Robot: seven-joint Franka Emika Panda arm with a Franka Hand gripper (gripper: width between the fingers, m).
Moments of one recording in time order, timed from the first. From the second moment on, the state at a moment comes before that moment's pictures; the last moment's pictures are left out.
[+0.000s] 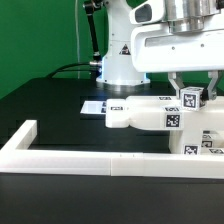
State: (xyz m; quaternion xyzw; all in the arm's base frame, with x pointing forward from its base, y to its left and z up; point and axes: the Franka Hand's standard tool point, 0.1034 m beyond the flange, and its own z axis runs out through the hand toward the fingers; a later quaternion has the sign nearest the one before) arm 0.633 0.073 0.113 -0.92 0.39 0.00 0.09
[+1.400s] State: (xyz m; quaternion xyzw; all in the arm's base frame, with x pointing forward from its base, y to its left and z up) arm 0.637 0.073 0.113 -0.61 0.79 0.05 0.11
